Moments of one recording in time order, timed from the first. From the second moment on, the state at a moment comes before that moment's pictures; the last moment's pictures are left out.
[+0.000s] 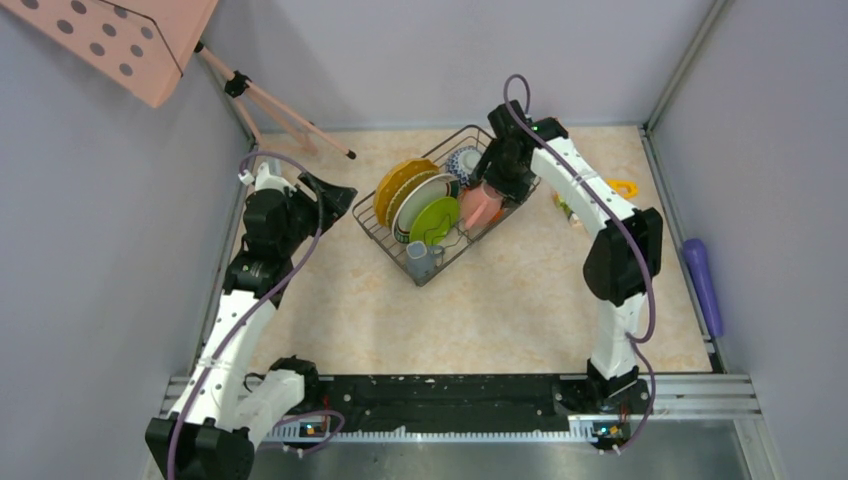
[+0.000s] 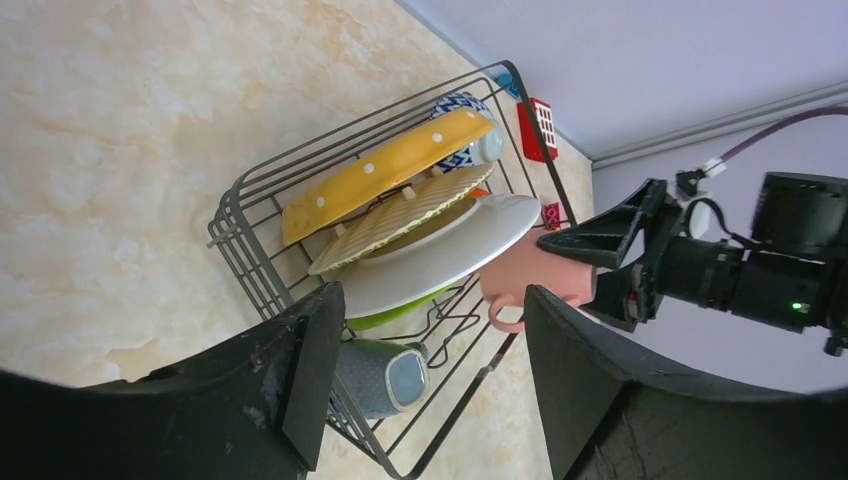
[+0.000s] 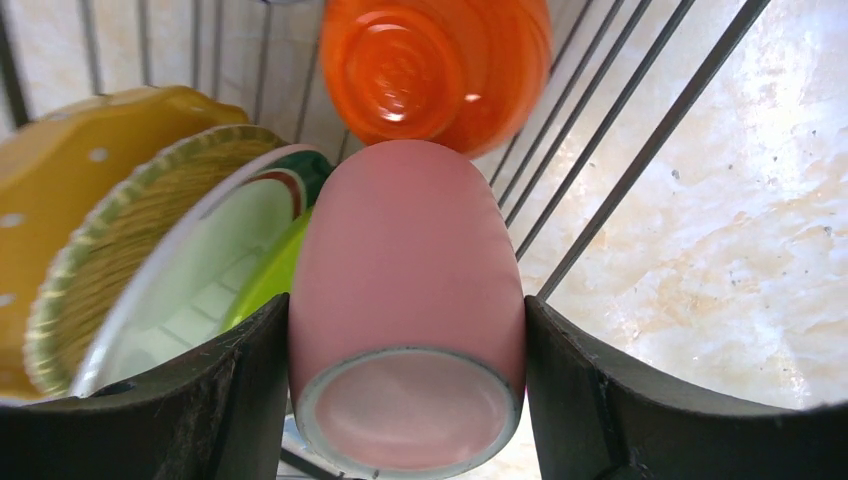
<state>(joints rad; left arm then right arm) -0.14 0.91 0.87 -0.23 0.15 -0.84 0.45 1.97 1.90 -1.07 0.04 0.94</state>
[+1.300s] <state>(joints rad) -0.14 0.93 0.86 -0.23 0.19 -0.84 0.40 2.06 2.02 -0.75 0.14 -0.10</state>
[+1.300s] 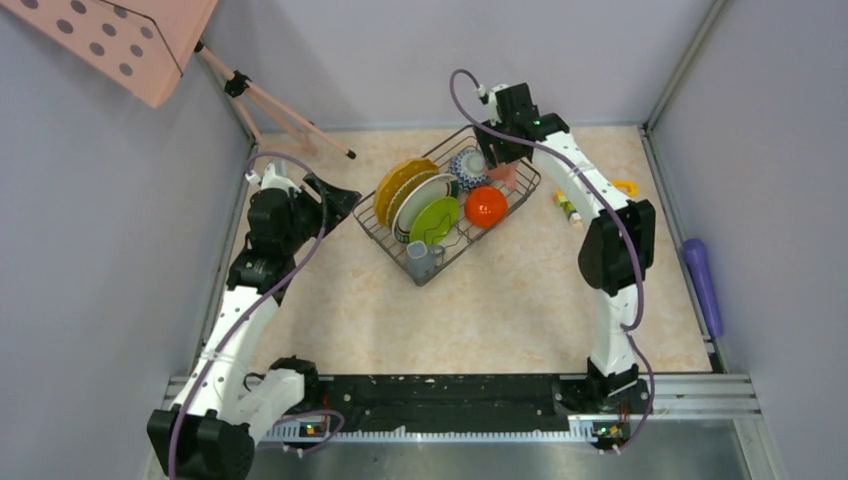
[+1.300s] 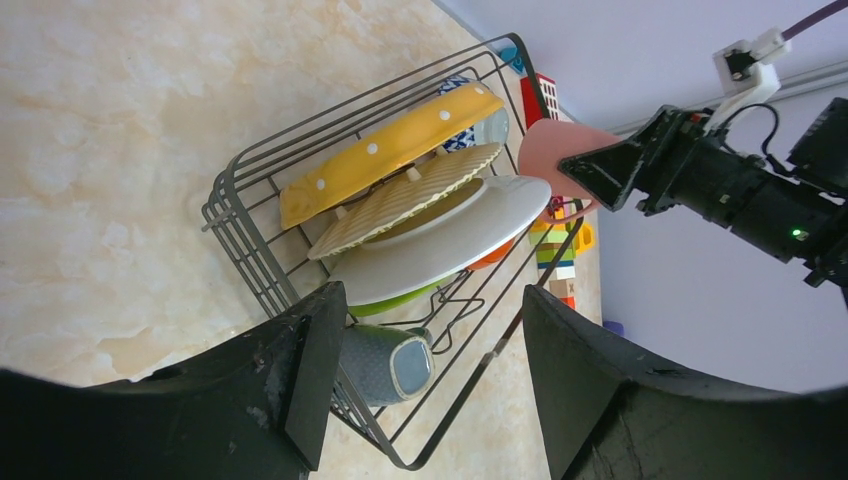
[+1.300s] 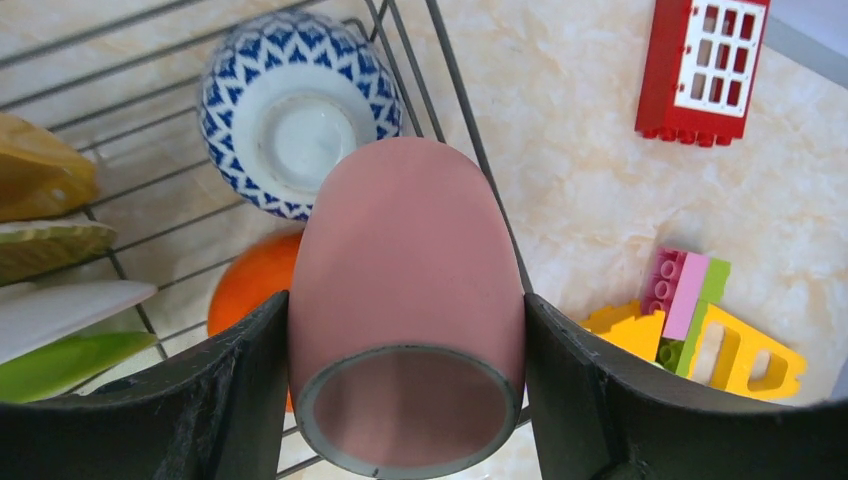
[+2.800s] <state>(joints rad) -0.14 0.93 0.86 -0.23 0.18 -0.84 0.36 2.24 2.27 -0.97 0.19 0.30</state>
